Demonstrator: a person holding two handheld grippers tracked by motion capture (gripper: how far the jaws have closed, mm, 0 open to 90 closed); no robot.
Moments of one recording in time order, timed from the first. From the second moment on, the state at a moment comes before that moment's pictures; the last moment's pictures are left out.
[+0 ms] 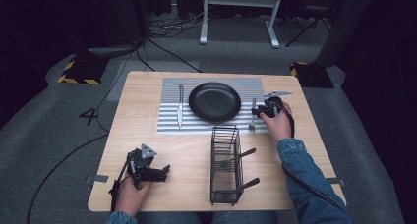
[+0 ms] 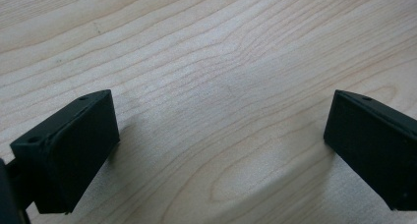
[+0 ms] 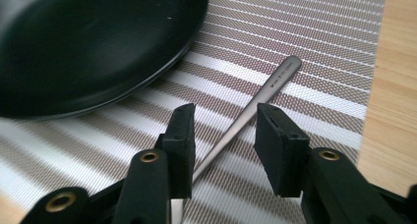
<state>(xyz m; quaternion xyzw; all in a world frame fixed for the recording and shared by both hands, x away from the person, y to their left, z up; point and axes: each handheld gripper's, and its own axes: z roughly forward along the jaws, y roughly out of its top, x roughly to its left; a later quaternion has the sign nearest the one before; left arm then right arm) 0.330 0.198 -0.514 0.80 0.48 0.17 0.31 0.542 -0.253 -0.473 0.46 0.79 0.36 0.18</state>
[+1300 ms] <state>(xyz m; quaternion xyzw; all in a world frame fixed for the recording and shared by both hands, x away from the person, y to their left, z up) 0.331 0.198 -0.514 0.80 0.48 0.17 0.31 0.479 -0.260 -0.479 0.43 0.83 0.33 0.14</state>
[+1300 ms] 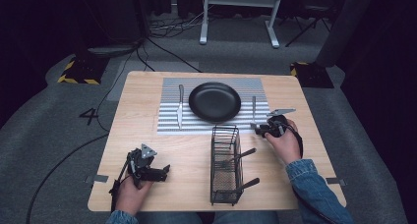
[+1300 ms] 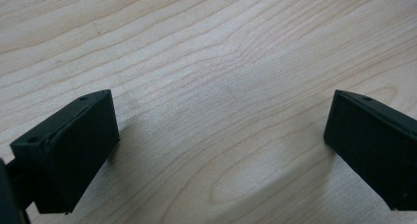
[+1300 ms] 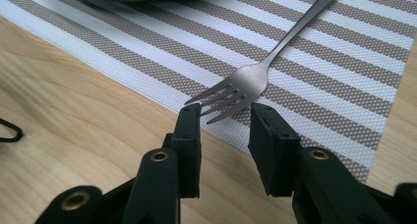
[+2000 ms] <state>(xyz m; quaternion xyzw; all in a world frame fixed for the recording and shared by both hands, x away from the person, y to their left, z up) 0.331 0.198 -0.514 0.80 0.48 0.17 0.31 0.512 -0.275 -0.478 0.45 0.82 0.32 0.17</state>
